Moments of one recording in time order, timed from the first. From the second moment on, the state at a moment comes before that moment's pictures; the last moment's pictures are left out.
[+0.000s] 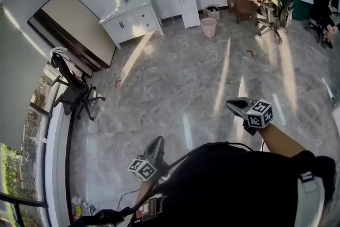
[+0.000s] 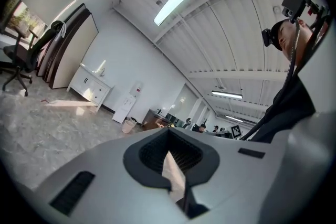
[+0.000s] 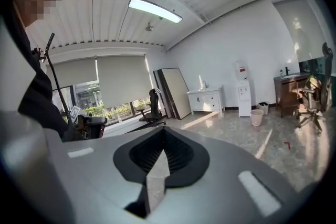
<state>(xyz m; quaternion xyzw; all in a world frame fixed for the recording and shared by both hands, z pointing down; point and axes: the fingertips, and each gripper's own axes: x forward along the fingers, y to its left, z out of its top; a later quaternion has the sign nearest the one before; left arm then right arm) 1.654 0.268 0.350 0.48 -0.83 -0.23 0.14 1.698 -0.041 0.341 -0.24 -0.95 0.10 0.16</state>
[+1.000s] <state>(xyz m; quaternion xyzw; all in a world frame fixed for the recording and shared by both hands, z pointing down) 1.466 0.210 0.339 0.35 -0.90 -0.24 0.10 1.421 -0.112 0.343 -0.37 -0.91 0.08 0.15</state>
